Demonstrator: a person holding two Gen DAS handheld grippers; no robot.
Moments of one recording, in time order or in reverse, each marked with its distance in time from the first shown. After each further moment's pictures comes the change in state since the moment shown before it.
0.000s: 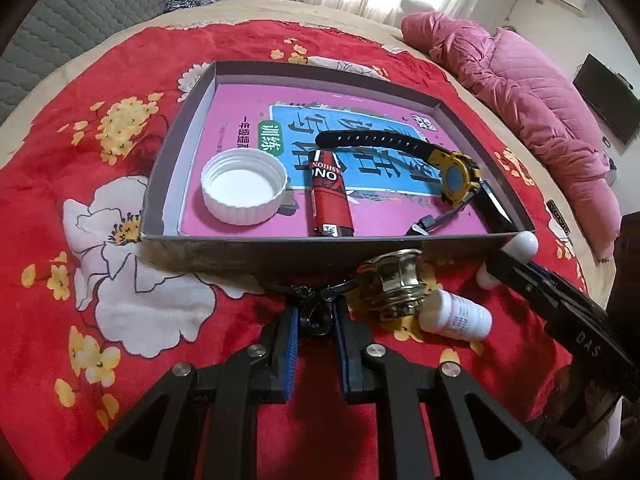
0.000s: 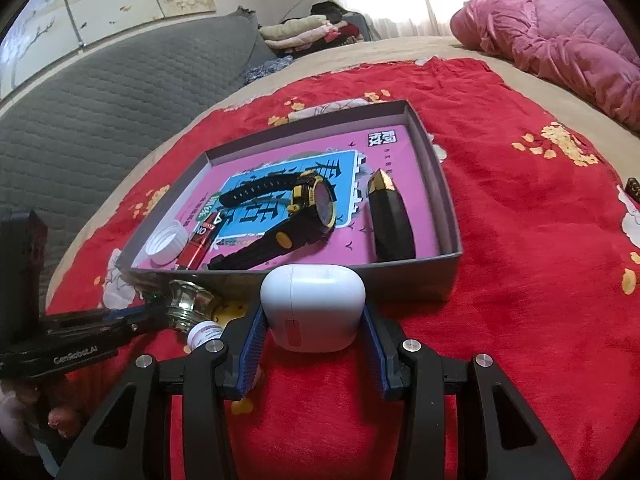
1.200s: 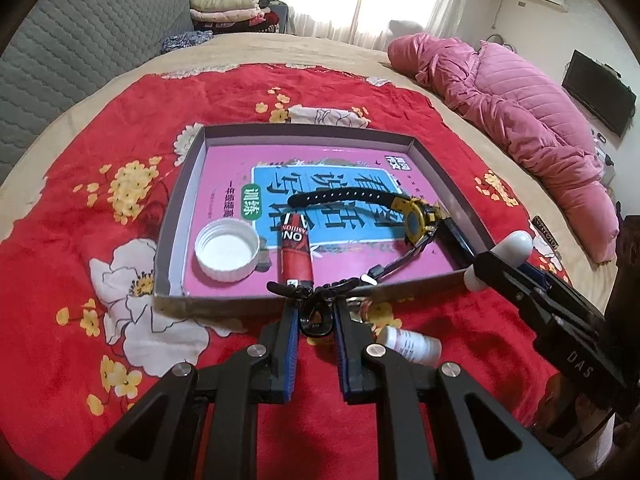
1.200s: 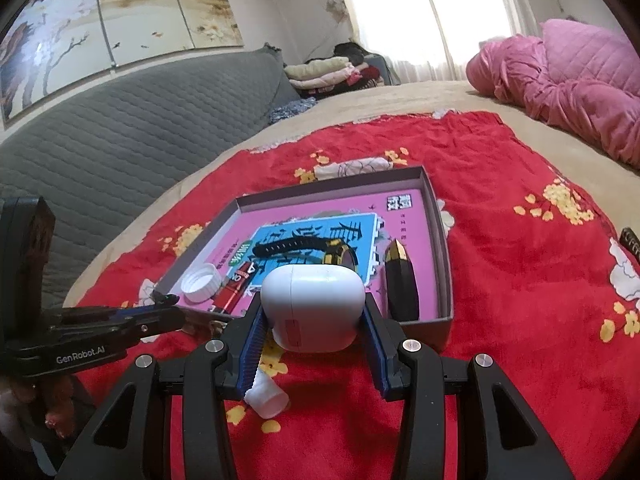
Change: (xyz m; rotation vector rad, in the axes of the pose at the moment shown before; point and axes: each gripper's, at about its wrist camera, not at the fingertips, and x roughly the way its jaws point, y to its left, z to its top) left arm -0.038 -0.033 0.019 0.058 -0.109 0.041; right arm -0.038 0.014 0.014 -0.074 -0.157 0.054
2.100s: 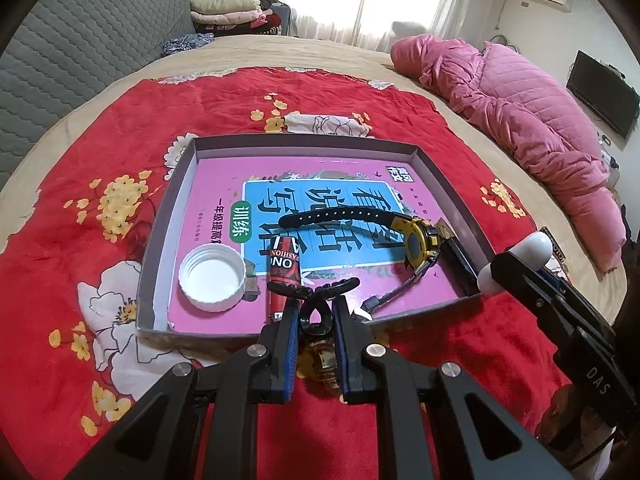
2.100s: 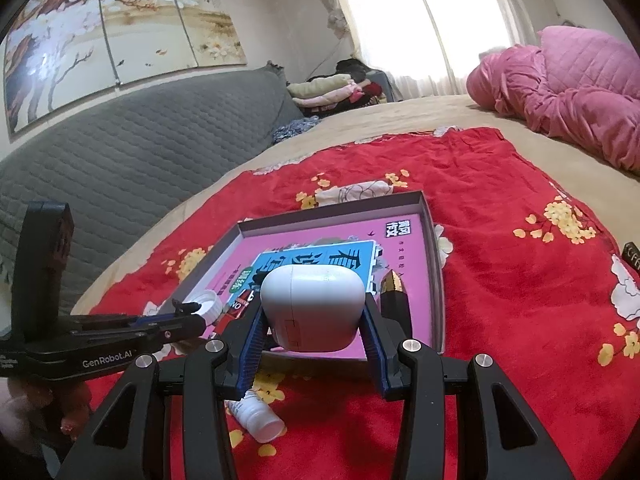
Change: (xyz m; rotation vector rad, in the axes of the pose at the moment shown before) left arm 0.016 -0.009 0.019 -0.004 -0.005 0.015; right arm -0.002 -0.014 0.013 0.027 -0.060 0.022
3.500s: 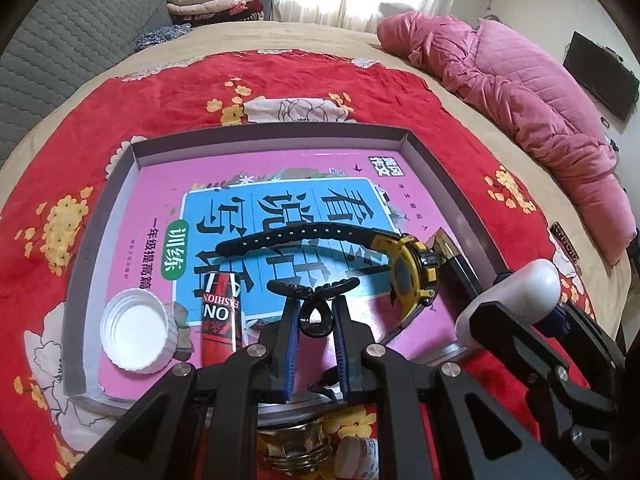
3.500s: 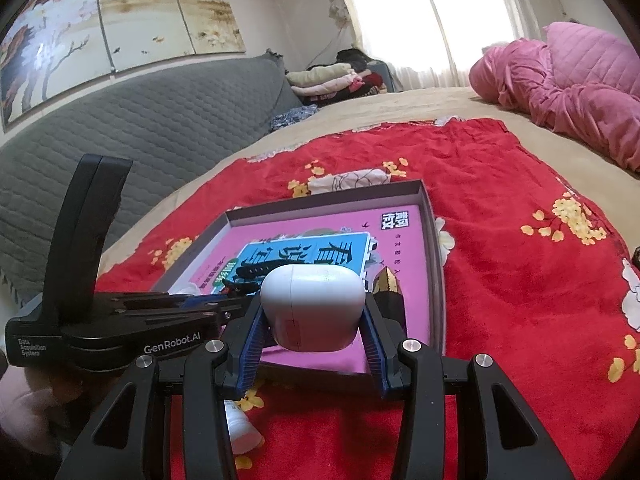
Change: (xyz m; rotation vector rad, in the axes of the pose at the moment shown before) left arm 0.062 -0.031 0.028 0.049 0.063 -0.017; right arm 0.026 -0.009 0.000 -0.029 0.045 -0.007
